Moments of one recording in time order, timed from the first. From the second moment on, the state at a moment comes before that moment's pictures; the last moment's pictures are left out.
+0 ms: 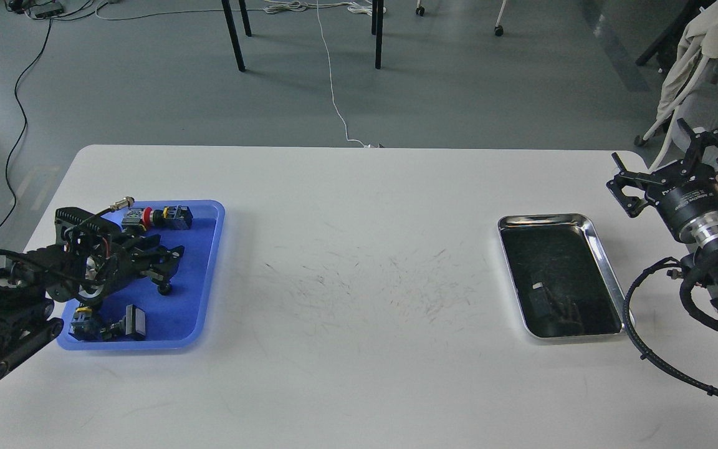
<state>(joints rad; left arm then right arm) -0.64 0.60 -0.36 -0.78 1.93 0.00 -0.28 0.38 -0.52 1.14 0.97 0.19 0.30 0.08</state>
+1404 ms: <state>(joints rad) -0.77 0.64 -0.33 -0.80 1.90 -0.06 -0.29 0.38 -0.52 1.15 0.97 0.19 0.30 0.08</state>
